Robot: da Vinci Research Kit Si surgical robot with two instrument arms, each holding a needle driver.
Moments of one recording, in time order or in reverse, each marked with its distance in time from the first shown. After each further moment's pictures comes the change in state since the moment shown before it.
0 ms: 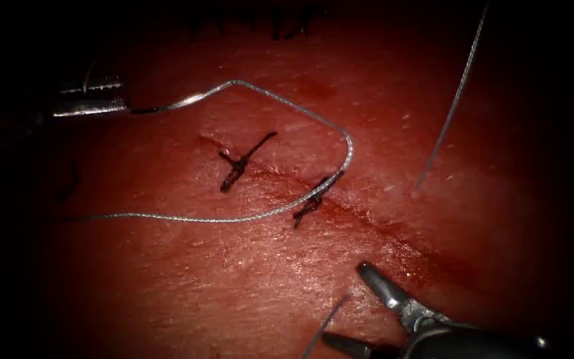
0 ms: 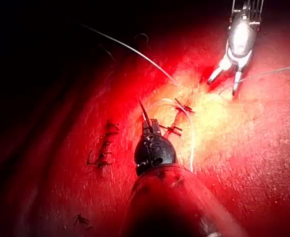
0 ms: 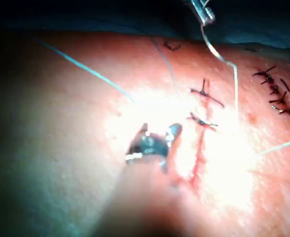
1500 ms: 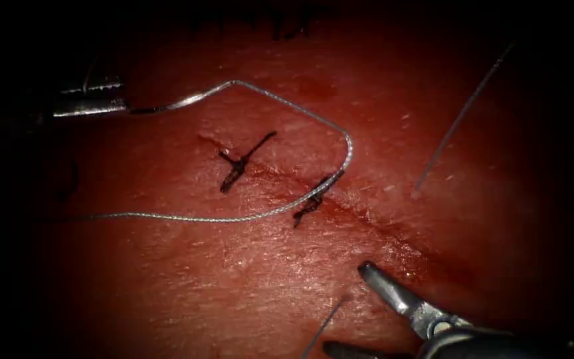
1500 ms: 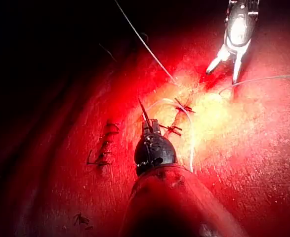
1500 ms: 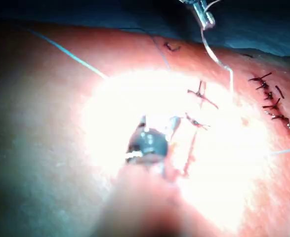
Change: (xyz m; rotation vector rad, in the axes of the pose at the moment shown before) right arm 0.001 0.001 -0.002 0.062 0.086 -0.053; left arm 0.000 0.000 0.000 -0.001 0.001 0.001
